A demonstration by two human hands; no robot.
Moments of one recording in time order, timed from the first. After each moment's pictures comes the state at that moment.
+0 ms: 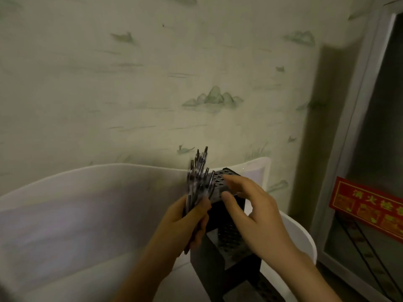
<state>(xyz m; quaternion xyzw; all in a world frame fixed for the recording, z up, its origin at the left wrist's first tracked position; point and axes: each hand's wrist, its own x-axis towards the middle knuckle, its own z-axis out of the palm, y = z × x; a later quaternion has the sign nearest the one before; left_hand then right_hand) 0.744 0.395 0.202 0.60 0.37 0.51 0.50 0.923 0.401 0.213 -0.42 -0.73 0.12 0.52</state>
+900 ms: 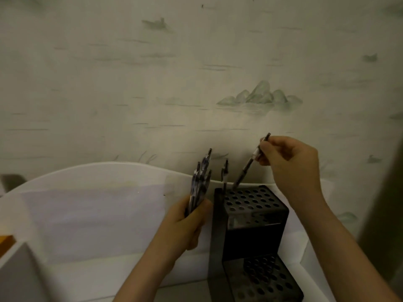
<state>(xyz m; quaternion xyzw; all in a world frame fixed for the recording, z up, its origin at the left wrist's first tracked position) 0.747 0.447 0.202 0.49 0.47 0.60 0.41 0.929 0.565 0.280 -0.32 -0.64 0.26 0.65</state>
